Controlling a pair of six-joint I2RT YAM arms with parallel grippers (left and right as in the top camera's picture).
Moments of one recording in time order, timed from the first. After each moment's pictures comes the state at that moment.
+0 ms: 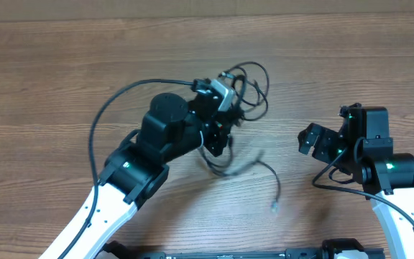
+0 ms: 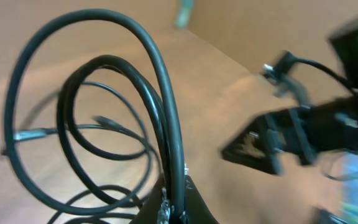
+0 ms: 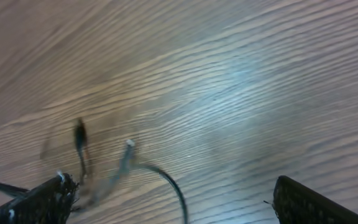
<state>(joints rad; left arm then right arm) -0.61 1.18 1.04 -0.22 0.36 -0.17 0.05 1.05 0.94 -0.95 -0.11 0.43</state>
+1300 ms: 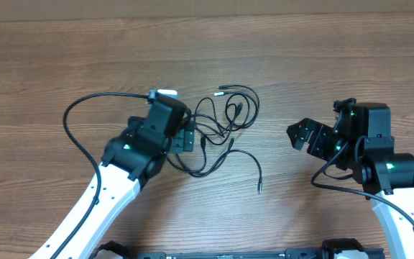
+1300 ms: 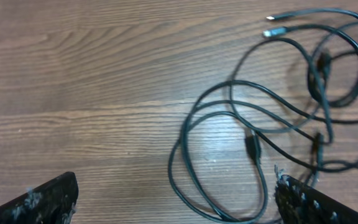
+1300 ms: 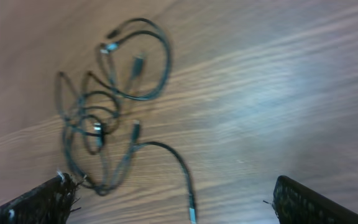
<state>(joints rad) -0.49 1.28 1.04 -0.75 -0.28 -0.35 0.05 1.05 0.94 -0.86 -0.30 0.44</state>
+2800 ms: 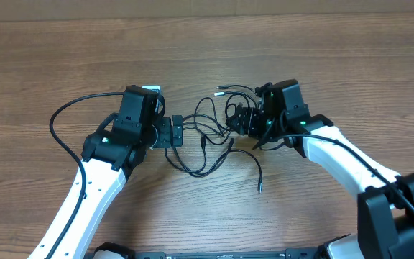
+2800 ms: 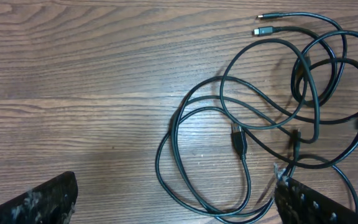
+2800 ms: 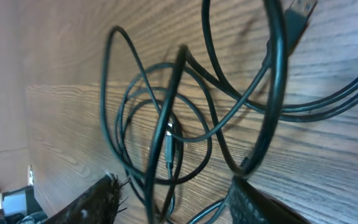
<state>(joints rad) -0.32 1.28 1.04 -0.75 -0.04 -0.30 0.35 1.64 0.94 -0.26 -0.52 0.62</state>
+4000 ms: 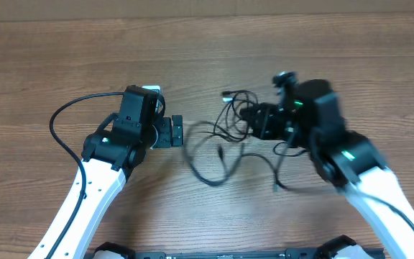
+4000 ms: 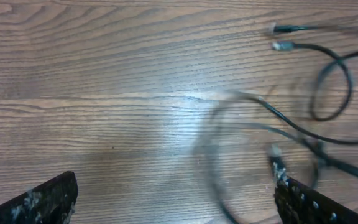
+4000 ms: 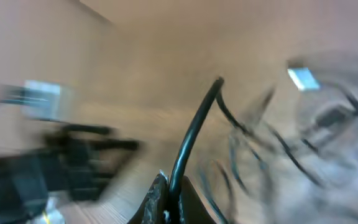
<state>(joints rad) -0.32 1.28 1.04 -0.75 -0.04 -0.30 0.42 1.15 1.08 -0.50 -0.39 0.62</state>
